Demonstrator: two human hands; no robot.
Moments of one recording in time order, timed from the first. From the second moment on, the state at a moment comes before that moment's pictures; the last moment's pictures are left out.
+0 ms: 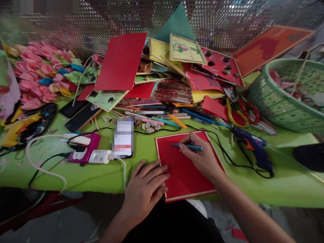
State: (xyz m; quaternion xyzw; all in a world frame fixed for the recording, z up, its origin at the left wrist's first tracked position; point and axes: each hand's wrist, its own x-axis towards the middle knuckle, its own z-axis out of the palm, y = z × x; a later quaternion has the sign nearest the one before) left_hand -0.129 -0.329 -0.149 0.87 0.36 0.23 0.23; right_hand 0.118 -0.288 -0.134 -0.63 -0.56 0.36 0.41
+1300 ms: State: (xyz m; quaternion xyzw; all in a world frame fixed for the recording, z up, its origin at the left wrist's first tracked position) left_hand -0.129 -0.329 -0.151 0.87 0.37 0.24 0.23; right_hand 0.122 -0.293 -0.131 -0.62 -0.56 0.37 0.40
